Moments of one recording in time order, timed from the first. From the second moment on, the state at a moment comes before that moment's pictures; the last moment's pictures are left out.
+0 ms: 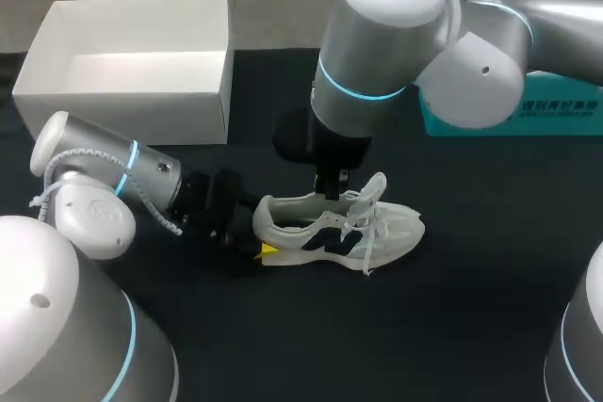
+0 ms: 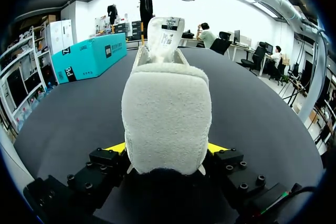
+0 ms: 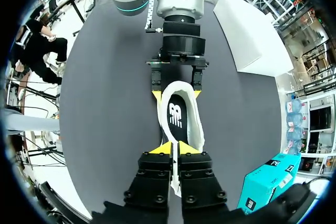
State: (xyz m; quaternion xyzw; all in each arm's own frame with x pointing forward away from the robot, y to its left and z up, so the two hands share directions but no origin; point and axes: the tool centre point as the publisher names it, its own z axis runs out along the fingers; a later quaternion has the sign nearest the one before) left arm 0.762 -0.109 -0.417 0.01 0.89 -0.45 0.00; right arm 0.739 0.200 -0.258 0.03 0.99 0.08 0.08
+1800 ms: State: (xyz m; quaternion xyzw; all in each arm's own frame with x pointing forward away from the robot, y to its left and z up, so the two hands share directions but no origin) left arm 0.762 -0.109 -0.417 0.01 0.89 -0.45 0.00; right arm 0.748 0.198 -0.359 0.03 1.00 0.04 0.00
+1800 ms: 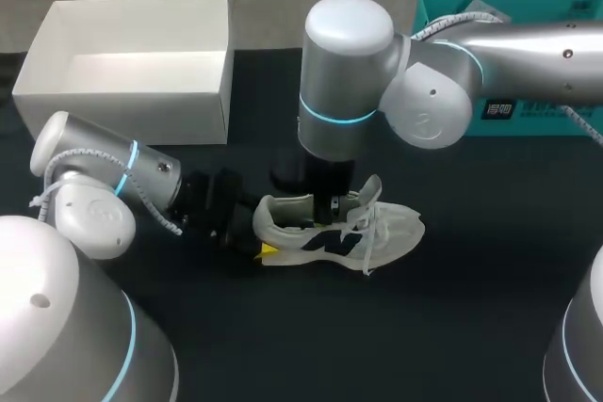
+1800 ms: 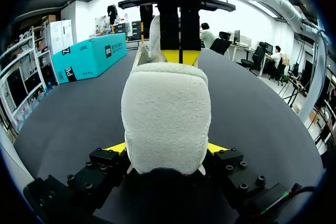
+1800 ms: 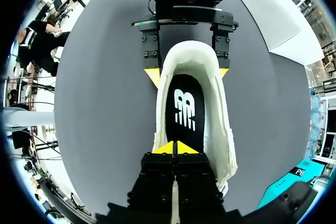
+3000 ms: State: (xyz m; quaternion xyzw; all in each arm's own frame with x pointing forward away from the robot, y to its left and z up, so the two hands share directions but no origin) left arm 0.762 -0.109 -0.417 0.01 0.89 -0.45 0.00; right arm 0.761 0.191 -0.365 0.04 1.00 0.04 0.03
